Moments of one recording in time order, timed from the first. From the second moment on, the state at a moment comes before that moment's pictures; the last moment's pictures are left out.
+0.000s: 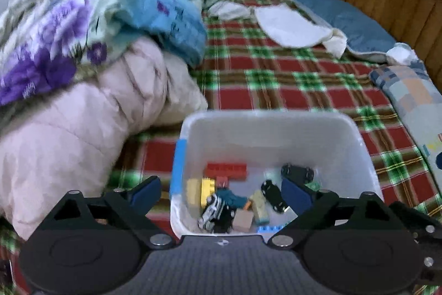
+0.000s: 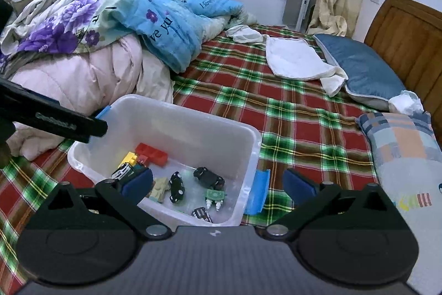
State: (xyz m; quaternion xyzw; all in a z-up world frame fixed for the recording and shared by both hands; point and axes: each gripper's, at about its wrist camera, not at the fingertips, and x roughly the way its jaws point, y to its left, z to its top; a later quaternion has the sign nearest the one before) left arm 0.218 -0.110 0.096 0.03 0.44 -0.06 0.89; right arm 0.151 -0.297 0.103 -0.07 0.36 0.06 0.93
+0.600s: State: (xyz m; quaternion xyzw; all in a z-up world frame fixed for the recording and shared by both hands) left arm 0.214 -0.117 0.096 0.04 0.43 -0.06 0.90; right arm 0.148 -0.303 0.093 -0.08 0.36 0.05 0.93
